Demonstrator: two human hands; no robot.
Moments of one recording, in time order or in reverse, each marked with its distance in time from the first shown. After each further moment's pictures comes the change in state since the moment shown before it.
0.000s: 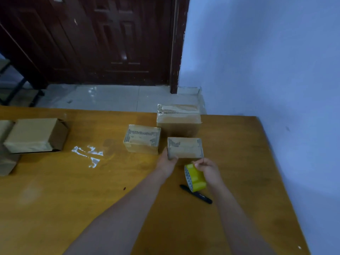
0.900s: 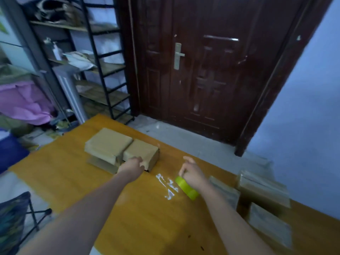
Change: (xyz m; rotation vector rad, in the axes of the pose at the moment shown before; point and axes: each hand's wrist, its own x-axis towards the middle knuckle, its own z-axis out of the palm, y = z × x) left_hand -0.109 -0.041 -0.374 0.714 0.514 -0.118; right_hand -0.041 -0.144 0.294 -0.822 -0.557 -0.646
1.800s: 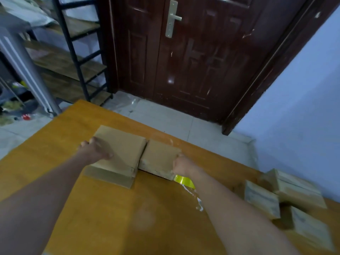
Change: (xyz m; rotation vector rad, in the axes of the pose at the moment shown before) left_hand 0.192 -0.244 -0.076 -0.218 -0.145 -0.279; right_hand 0.202 -0.050 0.141 -0.740 -0.416 0.262
